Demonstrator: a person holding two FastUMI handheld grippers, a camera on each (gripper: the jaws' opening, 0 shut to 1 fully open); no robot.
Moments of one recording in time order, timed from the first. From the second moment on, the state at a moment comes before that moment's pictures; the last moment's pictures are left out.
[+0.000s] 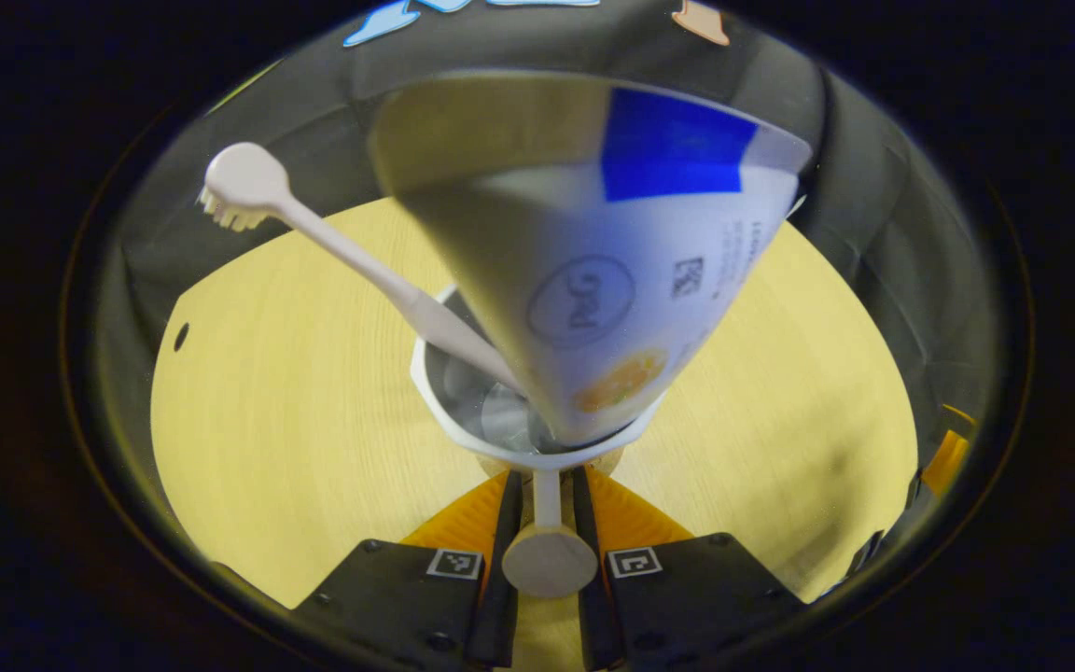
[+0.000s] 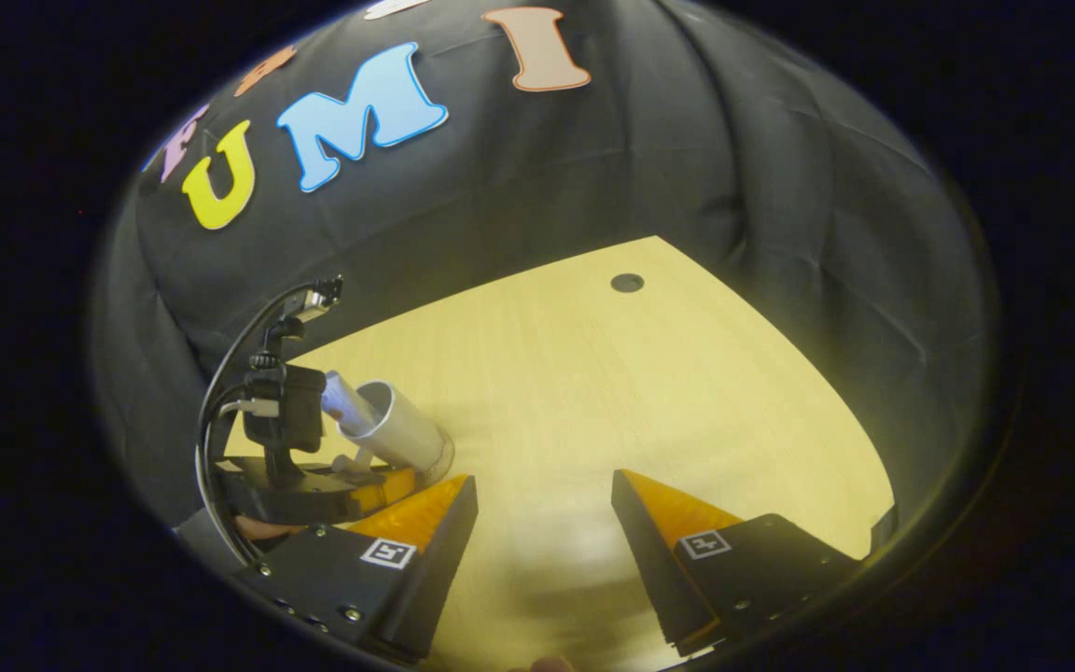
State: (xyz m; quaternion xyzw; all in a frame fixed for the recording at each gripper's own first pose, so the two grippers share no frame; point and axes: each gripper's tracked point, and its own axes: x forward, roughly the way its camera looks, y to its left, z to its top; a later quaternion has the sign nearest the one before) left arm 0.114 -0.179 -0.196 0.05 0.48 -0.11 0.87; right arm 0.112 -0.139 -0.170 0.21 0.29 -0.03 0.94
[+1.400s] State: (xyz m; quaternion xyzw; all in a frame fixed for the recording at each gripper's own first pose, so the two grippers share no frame) left arm 0.073 -0.154 -0.068 -0.01 0.35 -0.13 0.93; right arm 0.118 -0.096 -0.112 0.15 0.21 -0.01 0.96
